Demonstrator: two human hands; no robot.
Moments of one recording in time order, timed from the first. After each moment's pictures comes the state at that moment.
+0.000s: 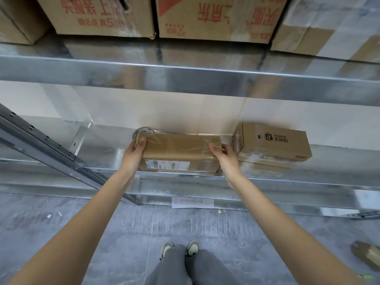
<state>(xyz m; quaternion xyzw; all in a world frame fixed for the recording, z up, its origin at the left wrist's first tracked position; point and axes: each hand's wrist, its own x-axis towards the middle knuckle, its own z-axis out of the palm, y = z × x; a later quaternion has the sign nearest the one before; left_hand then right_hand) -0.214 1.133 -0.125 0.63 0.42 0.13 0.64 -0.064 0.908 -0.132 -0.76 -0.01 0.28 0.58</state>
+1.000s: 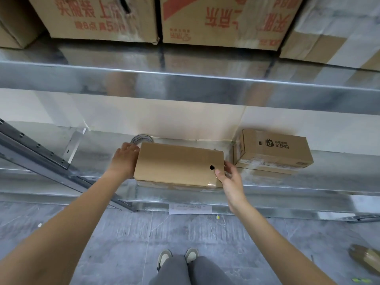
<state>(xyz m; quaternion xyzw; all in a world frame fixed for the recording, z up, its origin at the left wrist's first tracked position) -0.205 1.193 -0.166 0.97 0.22 -0.09 0.04 -0.097 0.885 -0.151 -0.75 0.03 0.25 0.62</state>
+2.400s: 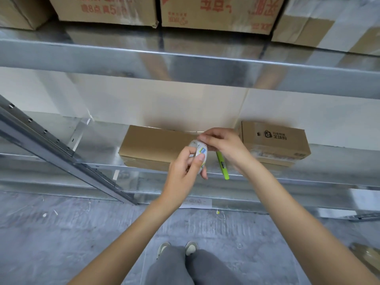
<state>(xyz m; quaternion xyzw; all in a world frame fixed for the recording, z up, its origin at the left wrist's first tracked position) -0.213 0.986 -0.072 0.72 0.16 0.20 0.64 -0.078 0.911 -0.036 -0.74 -0.21 0.32 0.56</state>
